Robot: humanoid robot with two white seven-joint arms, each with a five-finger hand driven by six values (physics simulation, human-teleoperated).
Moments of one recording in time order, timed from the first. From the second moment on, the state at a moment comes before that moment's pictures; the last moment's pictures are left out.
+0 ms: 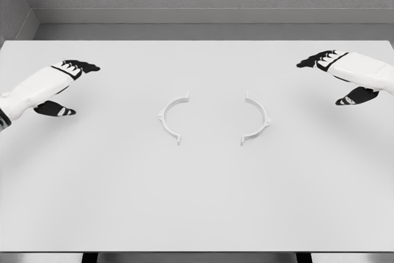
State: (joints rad) left arm -0.30 0.62 -0.09 -1.35 -0.55 -0.61 -0.38; right arm -0.43 -0.81 0.22 -1.43 0.34 -0.58 0.61
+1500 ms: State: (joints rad) left arm -0.33 0.19 -0.25 -1.44 -0.81 -0.12 -0.39; right arm -0.49 -0.53 0.35 -1.26 0.43 -0.58 0.61
